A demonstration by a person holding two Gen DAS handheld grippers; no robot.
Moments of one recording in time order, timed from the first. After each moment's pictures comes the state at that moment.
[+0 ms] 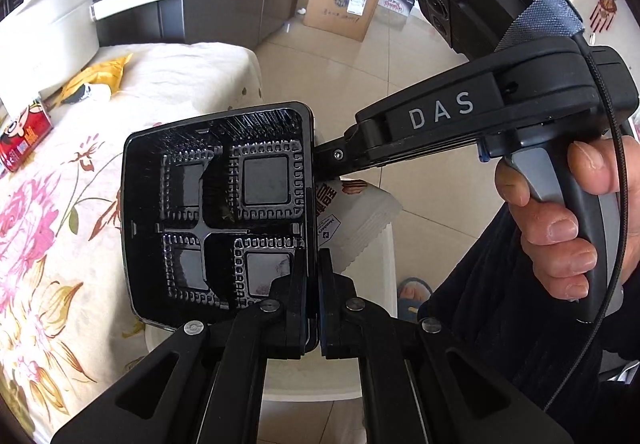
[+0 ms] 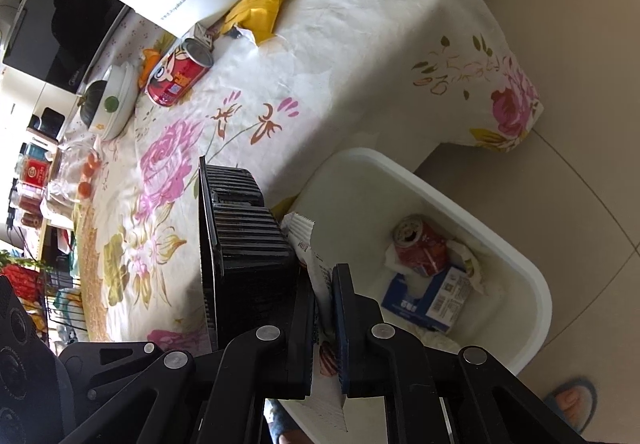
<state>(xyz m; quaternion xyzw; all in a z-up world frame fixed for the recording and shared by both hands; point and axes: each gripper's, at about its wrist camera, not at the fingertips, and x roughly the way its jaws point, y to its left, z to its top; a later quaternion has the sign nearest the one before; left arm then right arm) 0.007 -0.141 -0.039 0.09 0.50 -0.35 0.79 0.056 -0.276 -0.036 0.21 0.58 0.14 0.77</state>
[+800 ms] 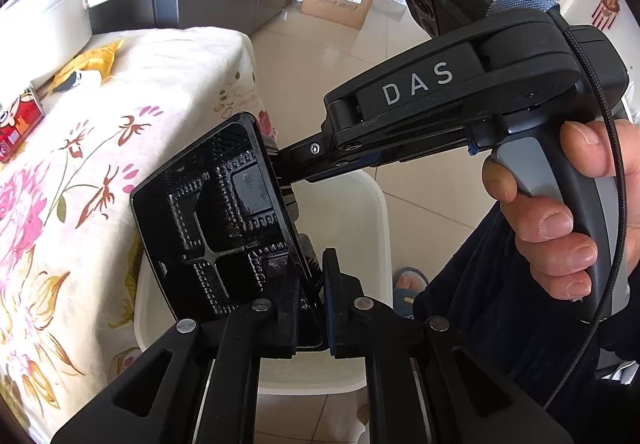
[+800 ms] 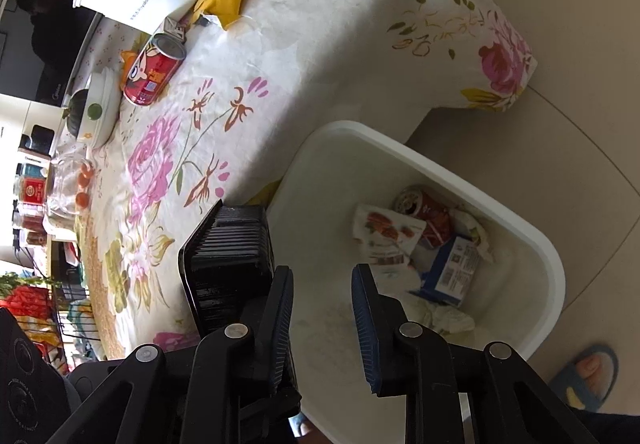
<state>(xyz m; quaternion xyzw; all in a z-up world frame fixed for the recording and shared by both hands) 0.012 -0.150 -0.043 0.09 0.52 -0.35 0.77 0.055 -0.282 -0.050 0.26 0.61 0.12 0.74</state>
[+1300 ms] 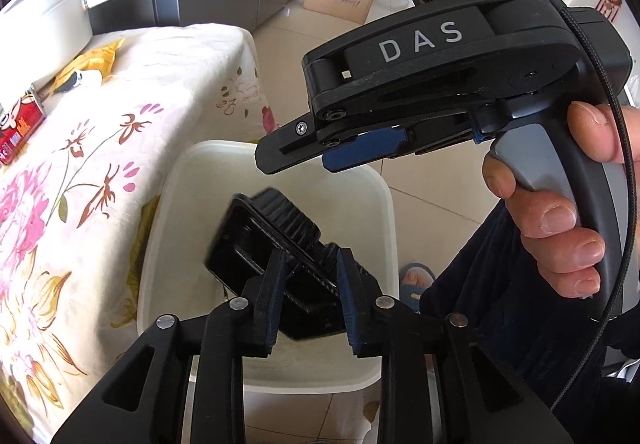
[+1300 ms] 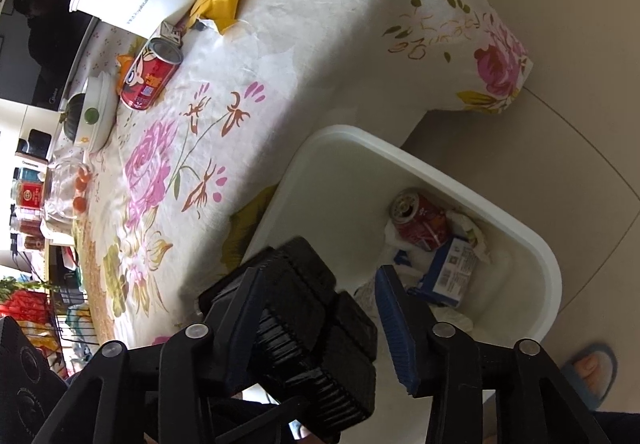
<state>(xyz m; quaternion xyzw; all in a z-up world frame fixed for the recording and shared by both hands) 0.008 -0.152 -0.048 0.10 0.52 -0.34 0.77 0.055 -0.286 -0.051 0.27 0.61 0.11 0.74</state>
